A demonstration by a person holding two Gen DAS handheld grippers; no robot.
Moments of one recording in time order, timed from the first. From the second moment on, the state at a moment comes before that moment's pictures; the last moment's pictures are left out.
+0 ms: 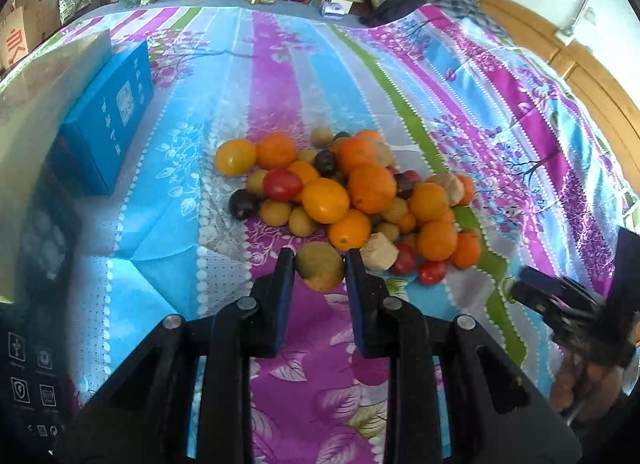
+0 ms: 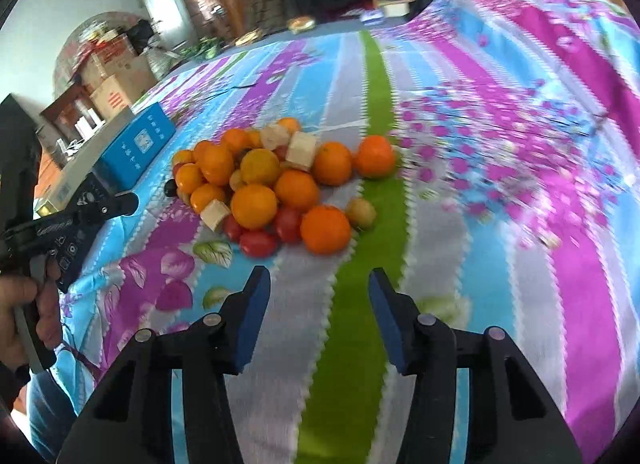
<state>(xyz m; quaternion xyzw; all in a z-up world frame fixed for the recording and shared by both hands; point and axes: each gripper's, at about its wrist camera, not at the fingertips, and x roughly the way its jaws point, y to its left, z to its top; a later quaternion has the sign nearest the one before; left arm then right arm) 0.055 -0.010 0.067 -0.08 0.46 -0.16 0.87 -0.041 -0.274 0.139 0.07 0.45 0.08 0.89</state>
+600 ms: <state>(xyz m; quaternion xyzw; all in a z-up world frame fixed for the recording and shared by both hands) 0.056 -0.017 0.063 -0.09 0.47 -0.18 0.86 0.026 -0.284 0.087 0.09 0.47 0.15 0.86</state>
